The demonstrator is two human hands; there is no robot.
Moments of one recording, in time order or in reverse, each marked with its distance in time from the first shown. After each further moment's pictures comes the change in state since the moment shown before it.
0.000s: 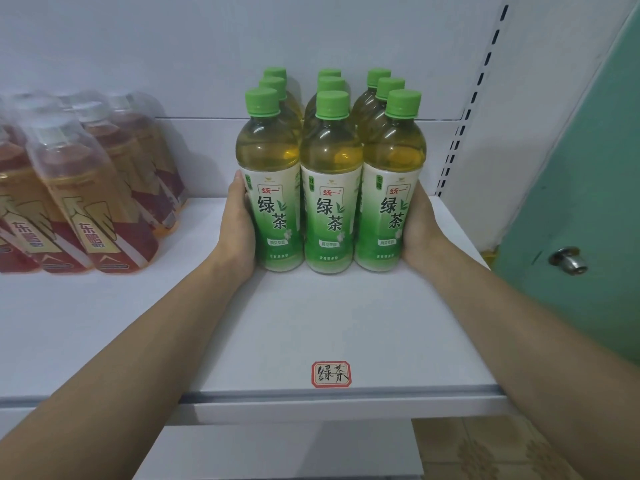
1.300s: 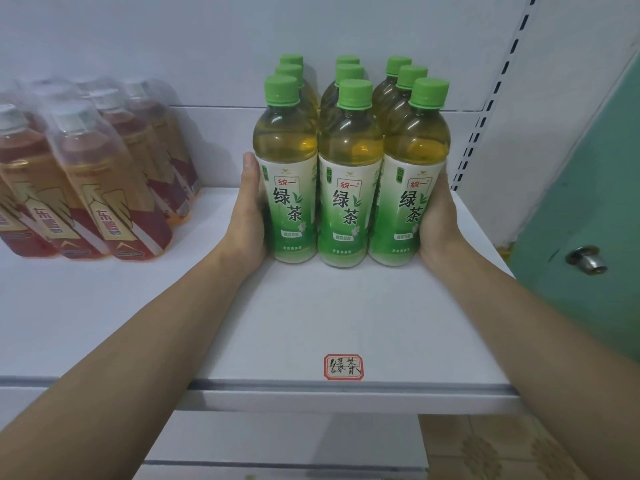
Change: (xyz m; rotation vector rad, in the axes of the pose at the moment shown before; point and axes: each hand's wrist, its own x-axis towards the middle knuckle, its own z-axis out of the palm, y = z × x) left_hand 0.006 -0.006 -0.014 -0.019 -0.229 0.047; right_hand -0.016 -0.002 0.006 -0.152 0.144 -0.154
